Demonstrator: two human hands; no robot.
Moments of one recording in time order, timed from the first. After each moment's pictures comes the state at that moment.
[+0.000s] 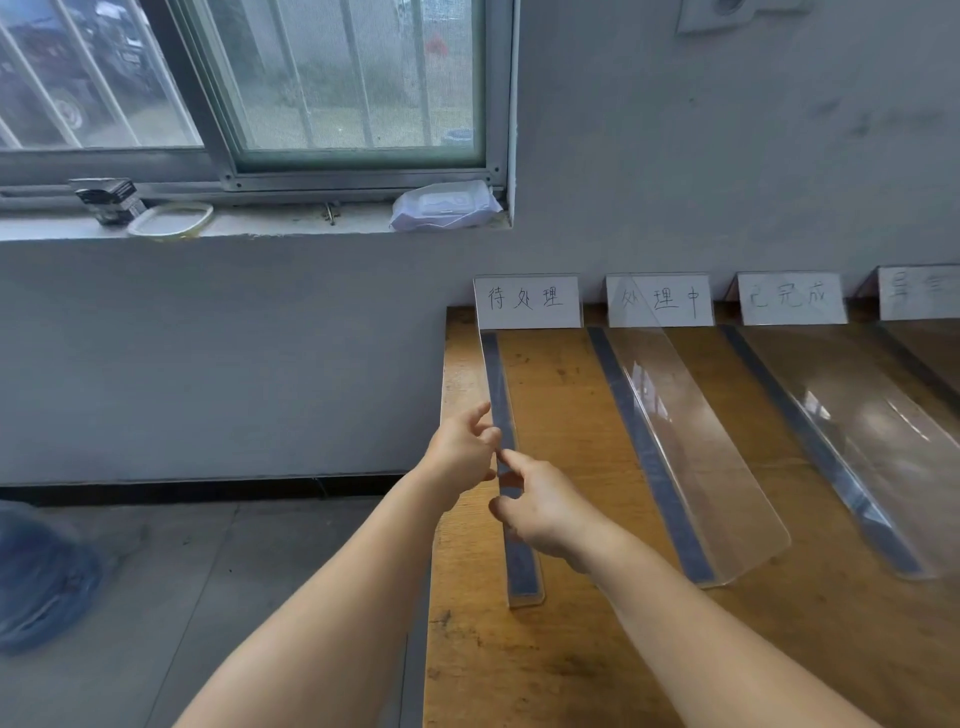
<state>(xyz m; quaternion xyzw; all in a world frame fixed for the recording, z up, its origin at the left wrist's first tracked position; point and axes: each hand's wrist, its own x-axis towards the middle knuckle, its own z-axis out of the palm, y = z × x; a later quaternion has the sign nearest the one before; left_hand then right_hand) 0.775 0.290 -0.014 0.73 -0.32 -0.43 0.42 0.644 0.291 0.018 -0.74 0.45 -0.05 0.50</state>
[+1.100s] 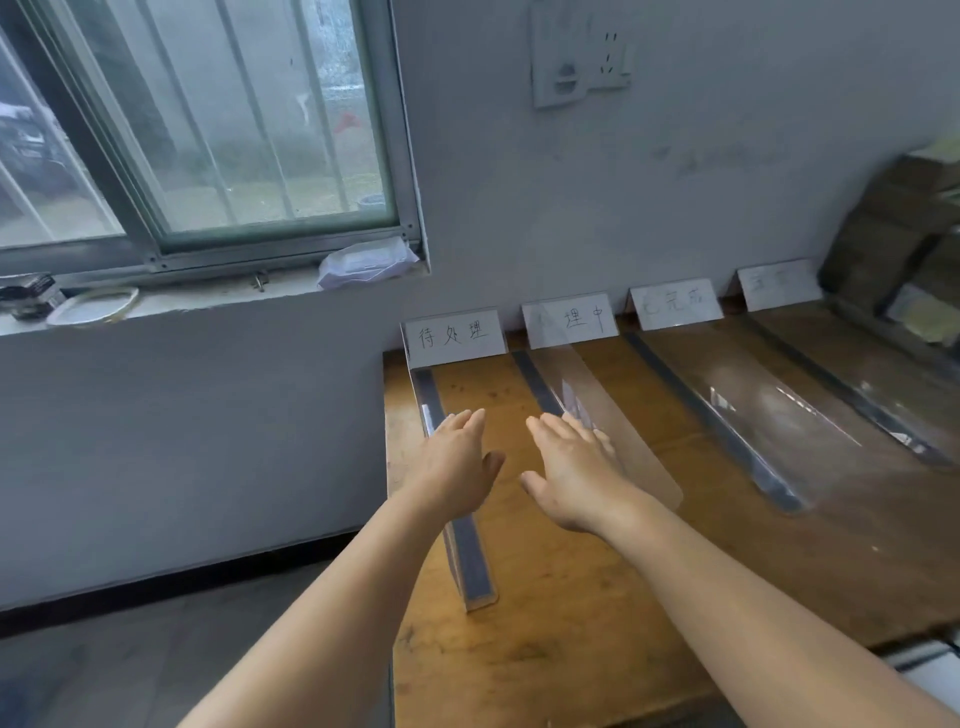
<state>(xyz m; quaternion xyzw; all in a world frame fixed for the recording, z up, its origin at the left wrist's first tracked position) 0.712 0.305 0.040 0.74 -0.64 -0.12 0.13 0.563 0.272 0.037 -0.85 0.51 -0.07 0.14</state>
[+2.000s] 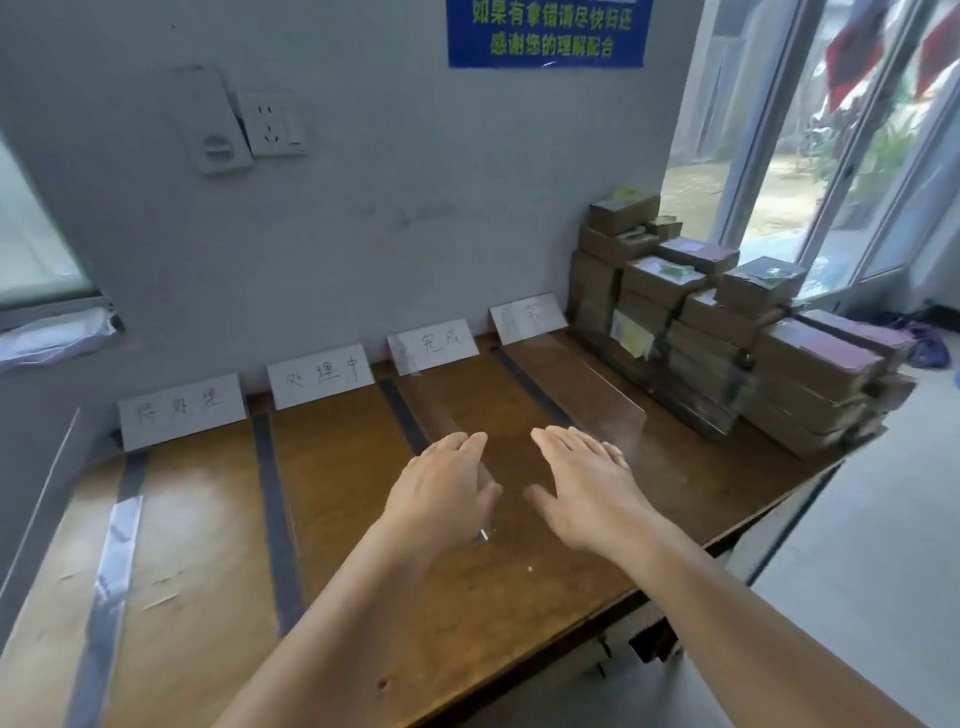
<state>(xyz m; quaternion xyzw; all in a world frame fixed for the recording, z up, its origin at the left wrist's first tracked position) 0.336 0.220 0.084 0.65 -0.74 -0.11 0.14 0.170 0.206 0.071 -0.78 0.60 -0.13 0.10</state>
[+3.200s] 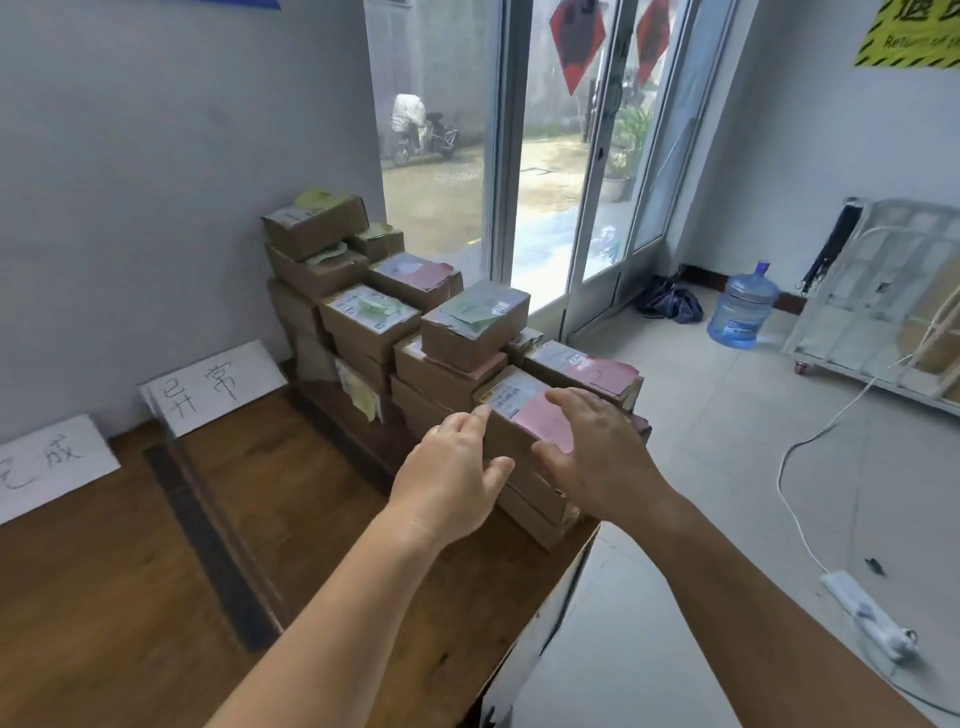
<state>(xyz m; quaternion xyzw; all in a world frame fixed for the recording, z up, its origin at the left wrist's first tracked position) -0.066 -0.043 0.063 0.49 -0.83 -0.18 0.19 -0.225 0.003 0.081 -0.63 0.74 -0.24 0.07</state>
